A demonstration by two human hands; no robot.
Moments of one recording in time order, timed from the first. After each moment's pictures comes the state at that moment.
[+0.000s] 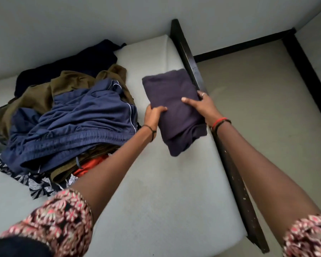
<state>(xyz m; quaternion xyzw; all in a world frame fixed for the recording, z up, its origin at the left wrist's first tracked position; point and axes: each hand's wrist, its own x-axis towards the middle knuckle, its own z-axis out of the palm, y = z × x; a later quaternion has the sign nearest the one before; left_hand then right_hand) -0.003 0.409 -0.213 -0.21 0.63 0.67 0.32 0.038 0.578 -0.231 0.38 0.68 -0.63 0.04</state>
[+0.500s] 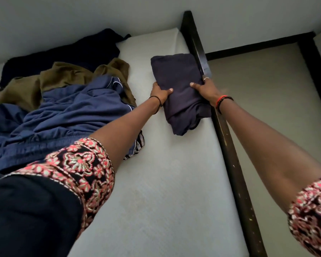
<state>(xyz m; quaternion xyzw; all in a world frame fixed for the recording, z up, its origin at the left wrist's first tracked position) -0.106 0.452 -0.288 -0.12 0.74 0.58 0.33 -0.059 0.622 -0.288 0.34 0.79 -0.51 0.10</state>
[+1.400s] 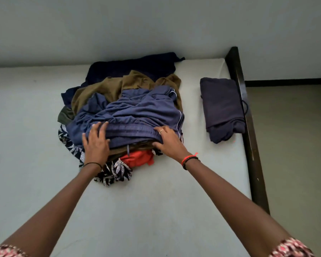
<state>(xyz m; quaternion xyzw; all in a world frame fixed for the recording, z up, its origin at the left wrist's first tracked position) 0.011 0.077 -0.211 -0.01 0.99 0.12 0.06 0.023 0.334 -0.232 -0.03 0.92 -0.34 0.19</state>
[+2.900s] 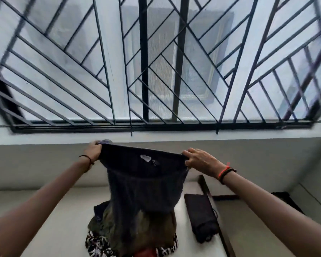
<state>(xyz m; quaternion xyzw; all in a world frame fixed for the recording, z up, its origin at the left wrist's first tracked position) -0.084 0.030 0.274 -0.11 0.84 0.53 -0.03 0.027 0.418 0.282 -0.33 0.92 0.18 -0.14</state>
